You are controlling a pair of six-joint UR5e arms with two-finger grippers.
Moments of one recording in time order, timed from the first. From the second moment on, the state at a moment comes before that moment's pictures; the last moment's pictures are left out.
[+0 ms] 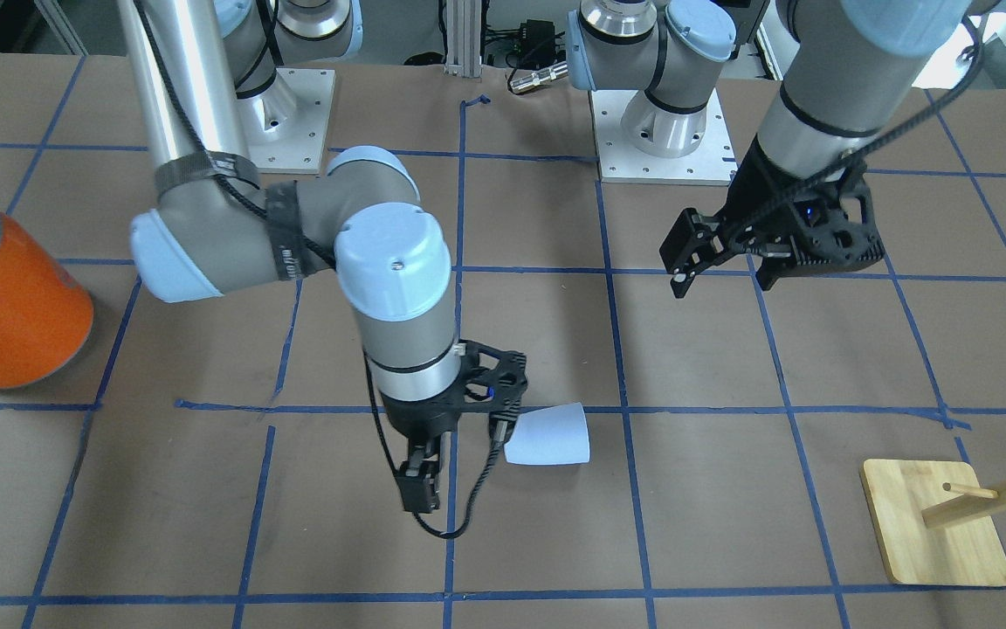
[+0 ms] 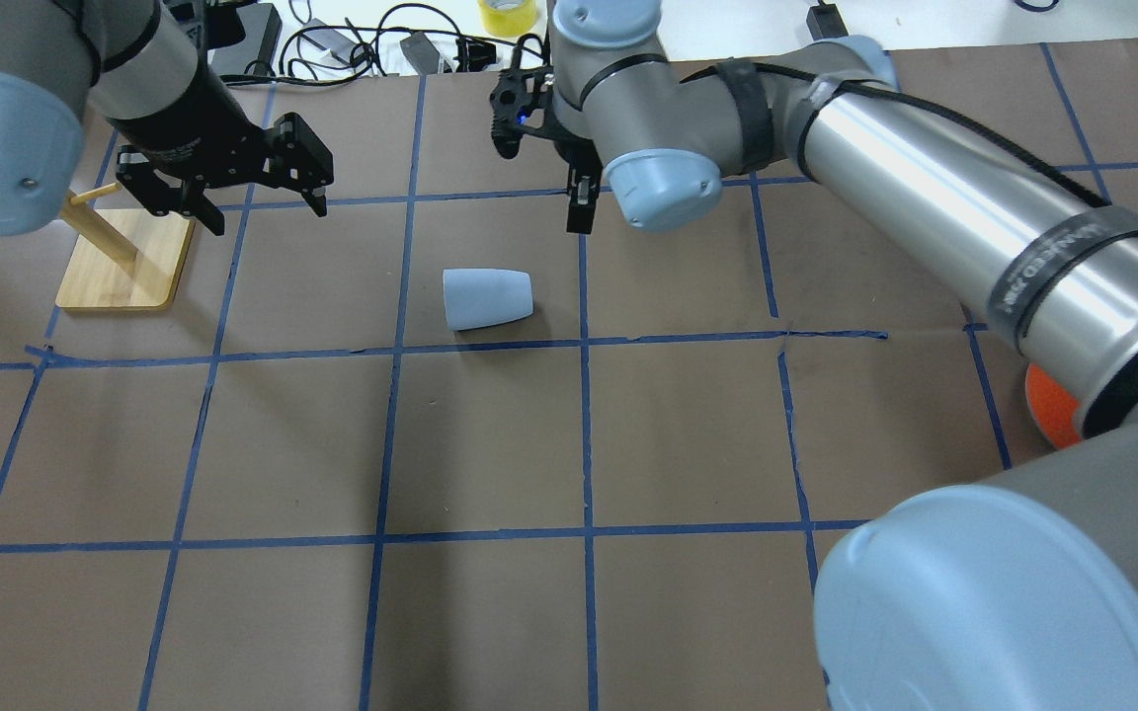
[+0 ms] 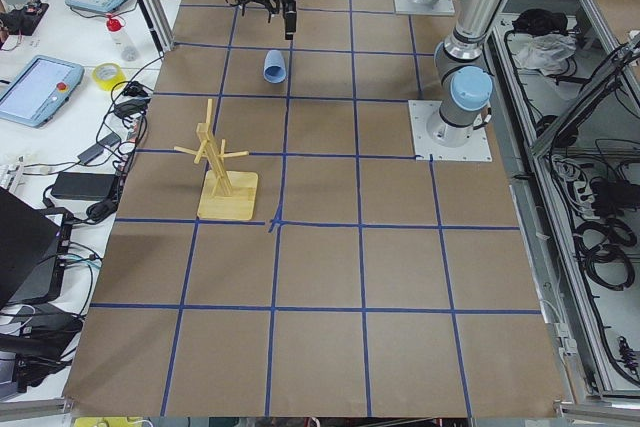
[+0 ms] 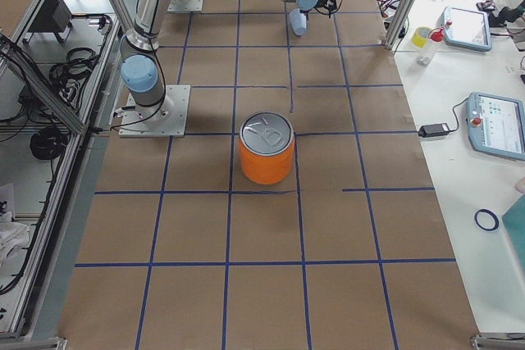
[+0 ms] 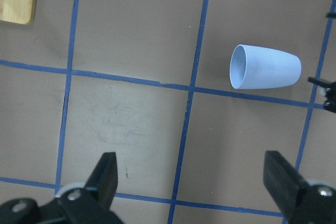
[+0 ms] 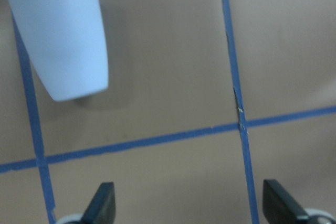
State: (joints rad) left arm -1.52 -1.65 -1.60 -1.39 1.53 -0.07; right arm 1.85 -1.03 1.38 -2.16 -1.55 -1.06
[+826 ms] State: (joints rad) left arm -1.44 -1.91 -1.72 -1.23 1.07 0.13; right arm 1.71 -1.07 1.39 -1.97 -1.56 -0.08
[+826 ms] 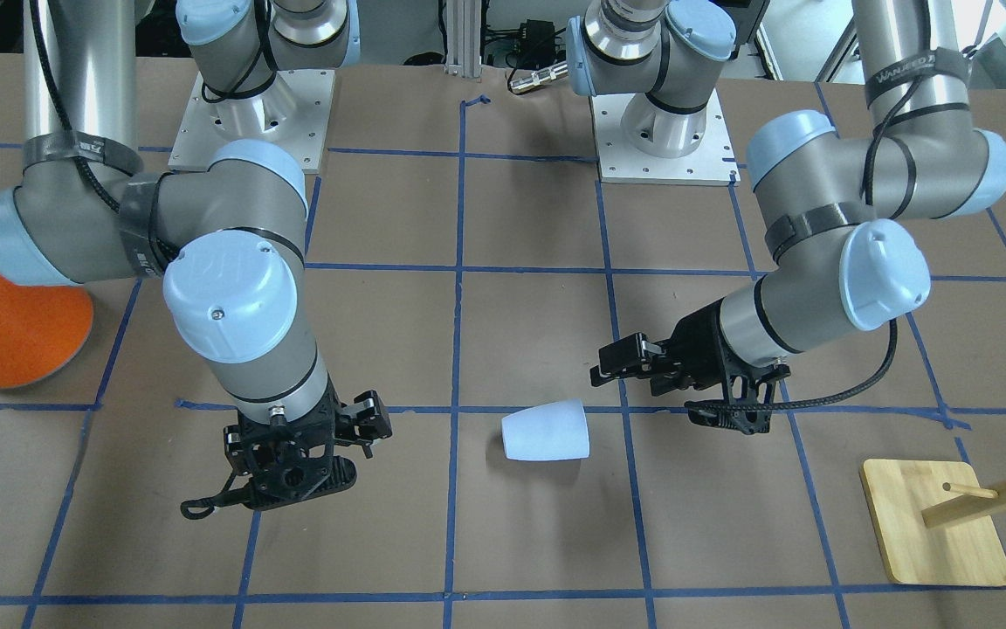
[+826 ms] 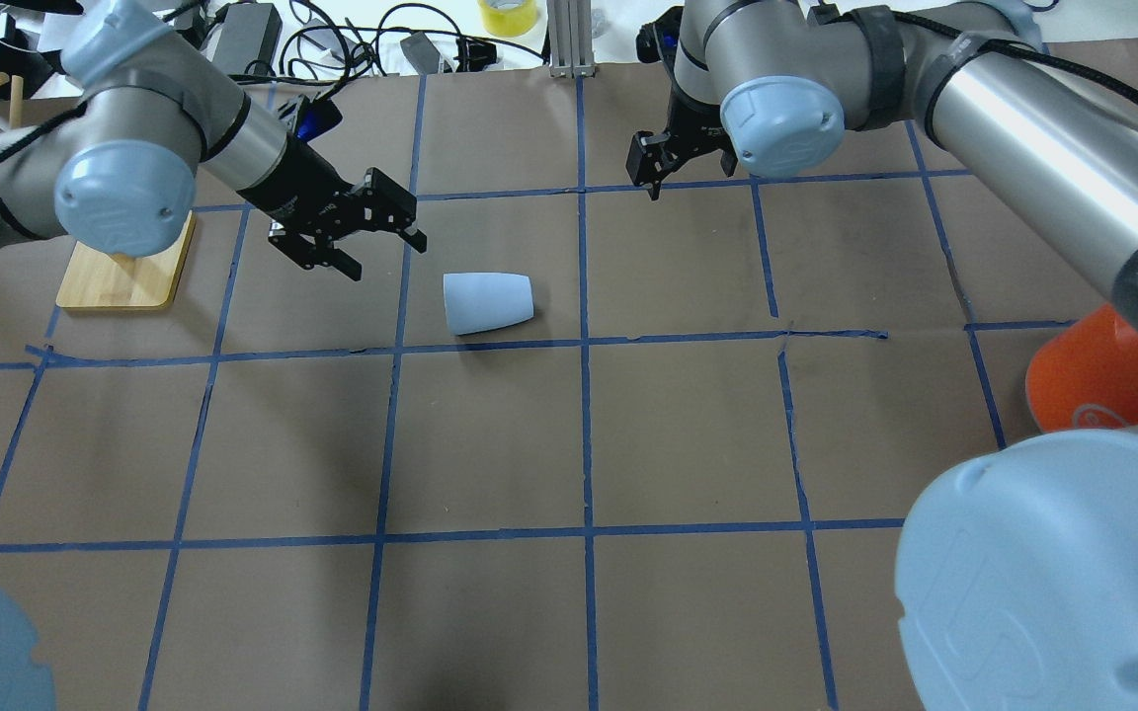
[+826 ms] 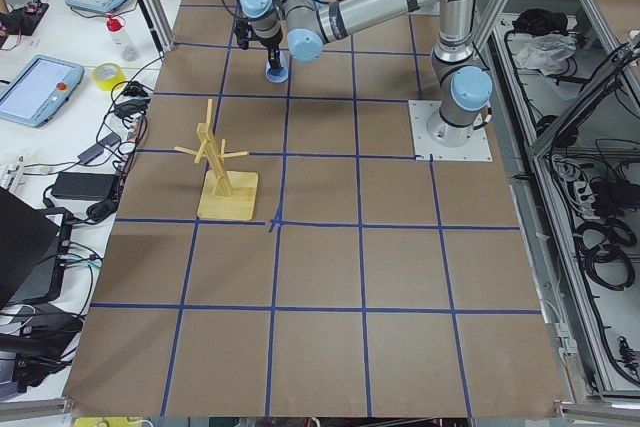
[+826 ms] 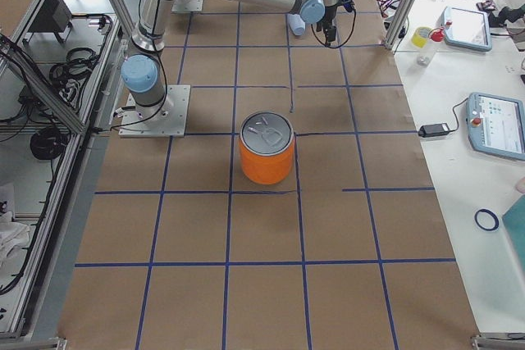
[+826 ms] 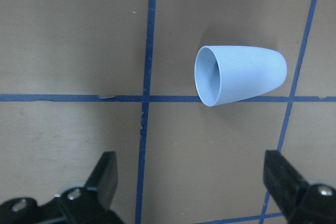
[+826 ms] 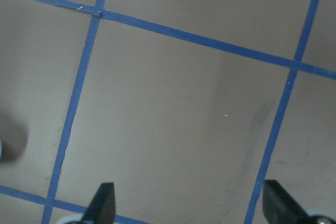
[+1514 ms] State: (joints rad) left arm -1.44 -2.06 -1.77 -1.10 0.86 0.20; right arm 1.69 -1.12 1.41 -1.93 -1.55 0.07
